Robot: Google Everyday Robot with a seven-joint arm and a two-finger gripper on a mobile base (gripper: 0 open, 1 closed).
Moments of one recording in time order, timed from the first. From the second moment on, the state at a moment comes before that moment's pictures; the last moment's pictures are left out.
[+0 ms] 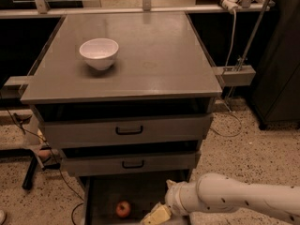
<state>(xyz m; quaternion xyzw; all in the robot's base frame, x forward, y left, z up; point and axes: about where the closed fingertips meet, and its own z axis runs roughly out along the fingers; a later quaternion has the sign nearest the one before) 0.398 -0.026 0.483 -0.41 0.84 0.27 0.24</state>
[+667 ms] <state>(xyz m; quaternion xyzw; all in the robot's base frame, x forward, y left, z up) 0.403 -0.016 0.396 -0.39 0.85 0.26 0.24</state>
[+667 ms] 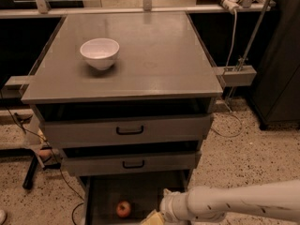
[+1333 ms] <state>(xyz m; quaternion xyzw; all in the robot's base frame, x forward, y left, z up) 0.401 -0.001 0.302 -0.34 0.86 0.31 0.23</state>
